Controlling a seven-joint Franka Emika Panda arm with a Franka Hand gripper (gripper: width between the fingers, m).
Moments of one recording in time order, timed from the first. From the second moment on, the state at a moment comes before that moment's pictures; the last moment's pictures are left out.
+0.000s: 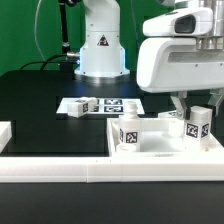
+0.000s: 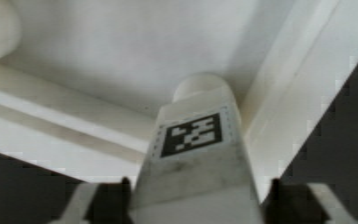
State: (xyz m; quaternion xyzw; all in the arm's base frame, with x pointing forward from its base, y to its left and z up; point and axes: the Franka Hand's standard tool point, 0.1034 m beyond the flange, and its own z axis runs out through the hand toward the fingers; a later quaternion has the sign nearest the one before) arm 0.631 0.110 0.080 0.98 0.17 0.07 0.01
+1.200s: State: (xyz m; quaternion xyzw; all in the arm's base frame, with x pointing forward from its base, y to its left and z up) arm 0.631 0.099 0.079 0.96 -0.28 0.07 -0.02
